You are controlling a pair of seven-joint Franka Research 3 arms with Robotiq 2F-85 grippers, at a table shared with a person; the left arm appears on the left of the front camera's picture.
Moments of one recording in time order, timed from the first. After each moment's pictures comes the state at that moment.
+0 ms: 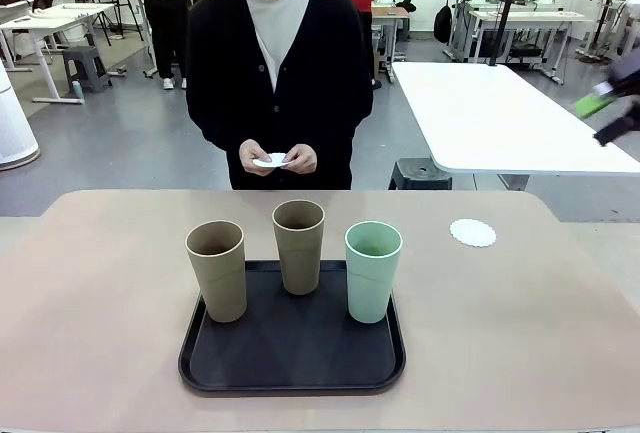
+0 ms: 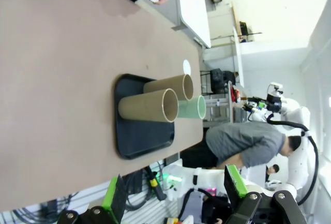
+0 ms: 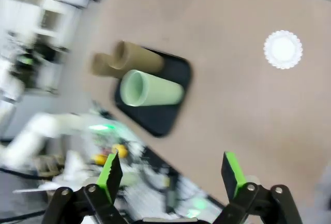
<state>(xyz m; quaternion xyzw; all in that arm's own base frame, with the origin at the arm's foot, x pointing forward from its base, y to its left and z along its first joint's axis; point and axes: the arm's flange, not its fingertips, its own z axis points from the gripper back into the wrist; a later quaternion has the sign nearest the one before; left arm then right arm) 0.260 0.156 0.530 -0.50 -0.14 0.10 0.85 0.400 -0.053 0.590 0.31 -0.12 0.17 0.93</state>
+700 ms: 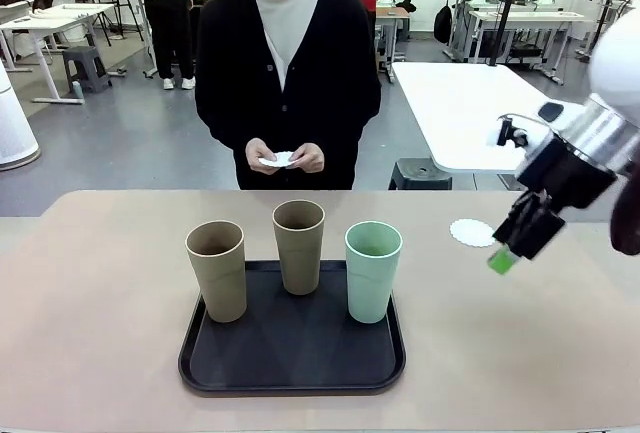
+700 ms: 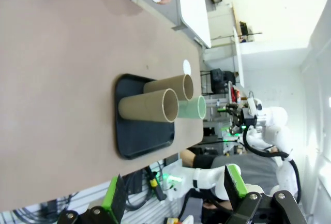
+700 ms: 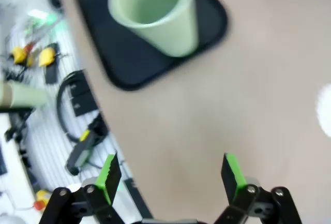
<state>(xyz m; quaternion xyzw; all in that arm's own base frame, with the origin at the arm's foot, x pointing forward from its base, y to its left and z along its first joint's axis) 0.260 0.156 0.530 -0.50 -0.14 0.10 0.85 0.325 0.069 0.460 0.21 -0.11 0.51 0.82</state>
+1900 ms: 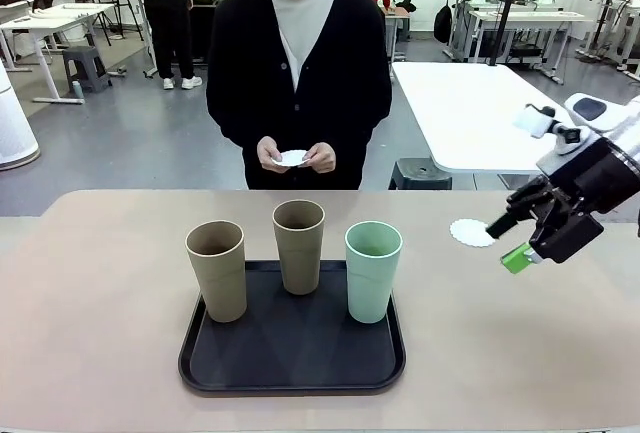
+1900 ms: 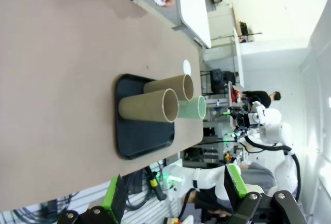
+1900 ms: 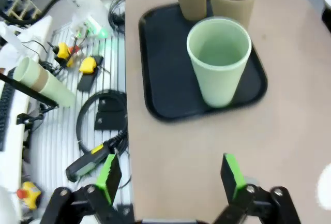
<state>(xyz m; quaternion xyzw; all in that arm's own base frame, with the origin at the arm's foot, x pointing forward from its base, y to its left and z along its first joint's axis) 0.260 0.157 0.530 -0.50 -0.14 0.10 0.85 0.326 0.042 0.458 0.31 -0.22 0.59 0.71</state>
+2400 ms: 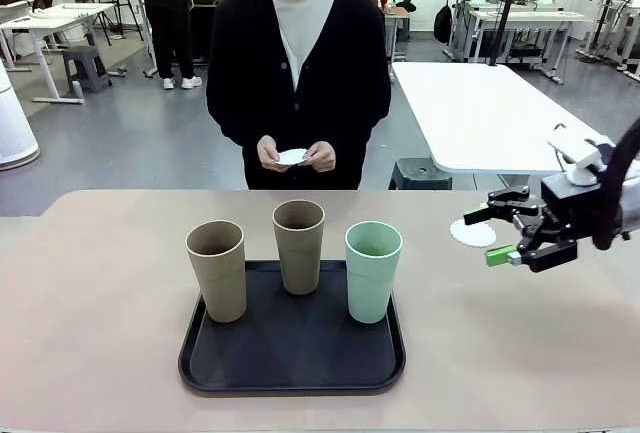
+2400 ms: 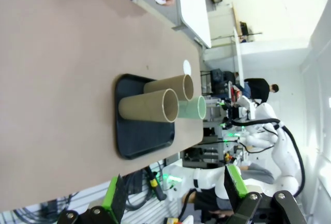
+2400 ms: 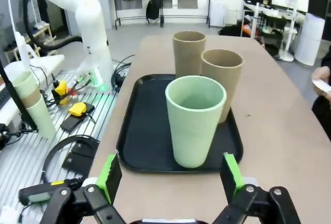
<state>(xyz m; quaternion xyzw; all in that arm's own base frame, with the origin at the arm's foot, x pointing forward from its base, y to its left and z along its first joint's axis) 0.260 0.157 0.530 -0.50 -0.14 0.10 0.85 0.369 0.015 0.372 0.42 -0.39 0.58 0.57</state>
